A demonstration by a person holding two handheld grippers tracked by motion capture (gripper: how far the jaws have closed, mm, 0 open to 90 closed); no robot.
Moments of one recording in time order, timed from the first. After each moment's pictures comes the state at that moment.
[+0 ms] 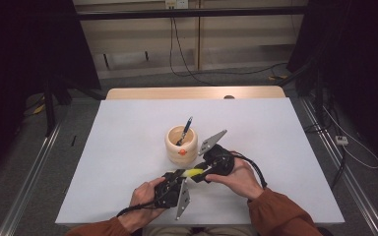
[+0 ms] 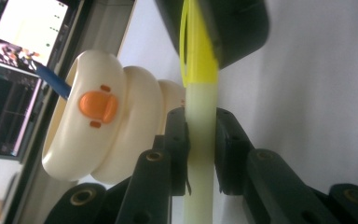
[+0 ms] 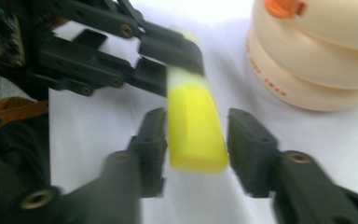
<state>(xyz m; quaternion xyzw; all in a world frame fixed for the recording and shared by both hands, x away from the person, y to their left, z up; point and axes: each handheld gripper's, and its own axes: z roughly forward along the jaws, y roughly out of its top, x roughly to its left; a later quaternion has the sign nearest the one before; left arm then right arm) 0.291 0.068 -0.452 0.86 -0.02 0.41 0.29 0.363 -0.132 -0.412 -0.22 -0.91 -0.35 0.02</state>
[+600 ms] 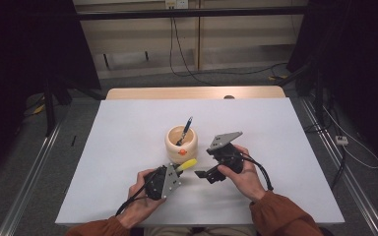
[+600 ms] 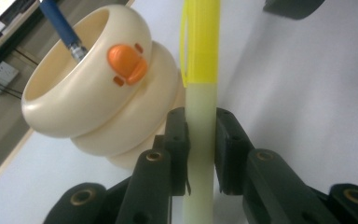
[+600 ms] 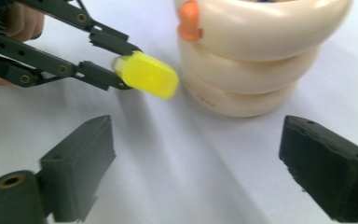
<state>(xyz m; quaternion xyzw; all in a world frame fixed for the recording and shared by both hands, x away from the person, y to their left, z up) 0.314 0.088 -0.442 0.87 0.11 0.31 0.37 0.360 -0.152 -0.414 -0.28 -0.87 -0.41 -0.08</state>
